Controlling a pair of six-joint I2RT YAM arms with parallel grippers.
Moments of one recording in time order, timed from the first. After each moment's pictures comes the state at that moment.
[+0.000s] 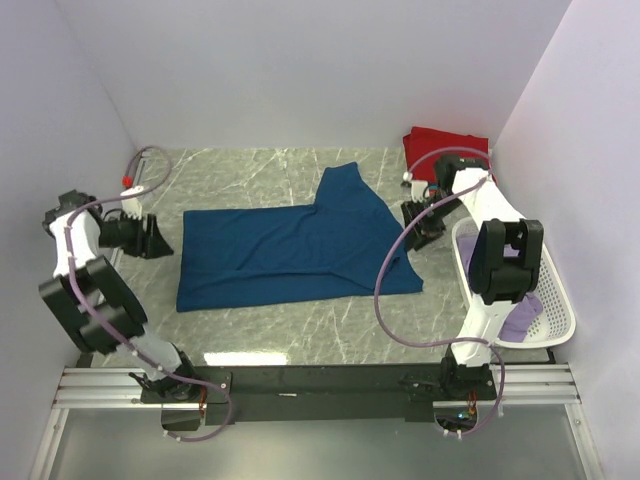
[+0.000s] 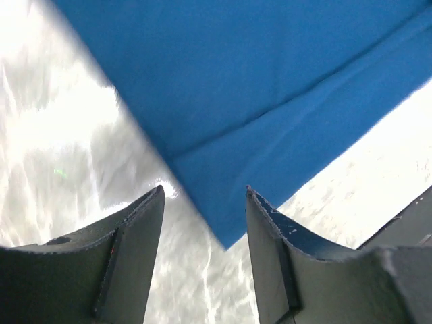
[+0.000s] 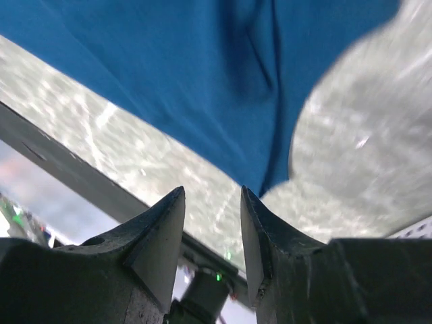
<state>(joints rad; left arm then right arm) 0.59 1.61 1.26 -1.08 0.79 0.84 0.01 1.89 1.54 -1.24 -0.46 -0.35</state>
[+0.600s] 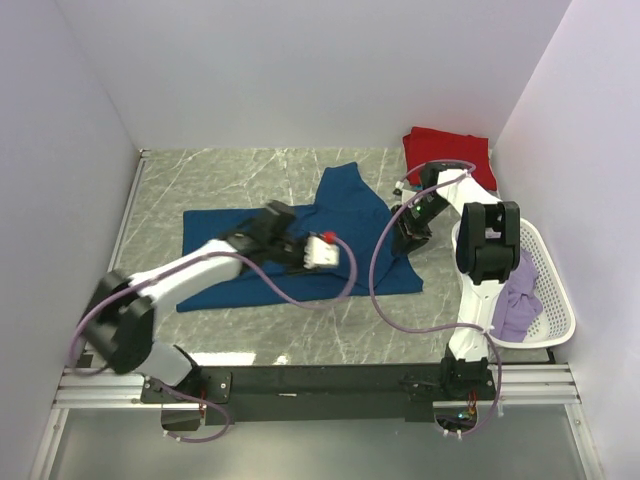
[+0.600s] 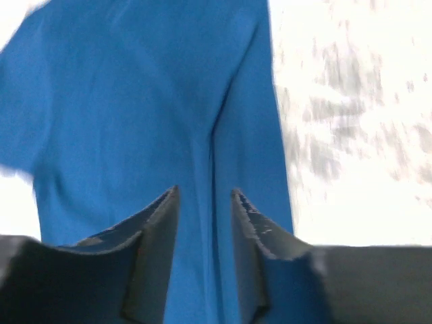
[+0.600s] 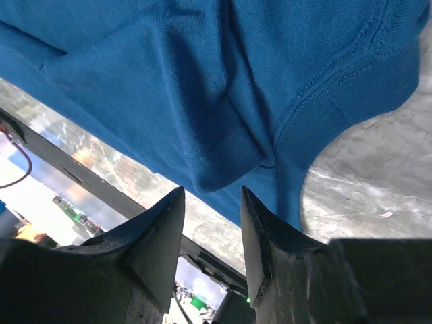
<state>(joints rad) -0.63 1.41 1.00 -0.37 0.56 0.82 0.04 2.10 1.62 -1.19 -0.52 -0.19</state>
